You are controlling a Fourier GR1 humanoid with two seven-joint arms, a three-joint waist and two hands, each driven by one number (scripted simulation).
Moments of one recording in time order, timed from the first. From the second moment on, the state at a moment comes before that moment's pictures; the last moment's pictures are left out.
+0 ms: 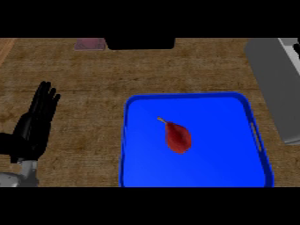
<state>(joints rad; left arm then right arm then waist) -0.07 0.40 -0.18 -1.55 0.43 0.30 -0.07 -0.27 -0.58 0.02 -1.68 -0.13 -0.11 -0.04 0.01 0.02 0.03</state>
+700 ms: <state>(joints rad) -0.05 0.50 -0.14 -1.58 0.49 0.20 0.10 -0.36 -0.37 0.18 -1.52 -0.21 0.11 -0.32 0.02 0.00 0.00</state>
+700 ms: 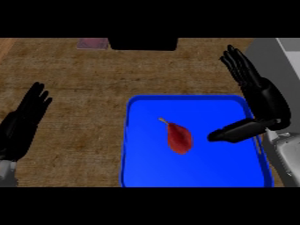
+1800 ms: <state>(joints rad) -0.04 0.51 -0.09 -1.60 0.50 0.16 0.15 -0.69 -0.55 0.54 -1.70 0.20 0.52 0.33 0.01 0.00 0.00</state>
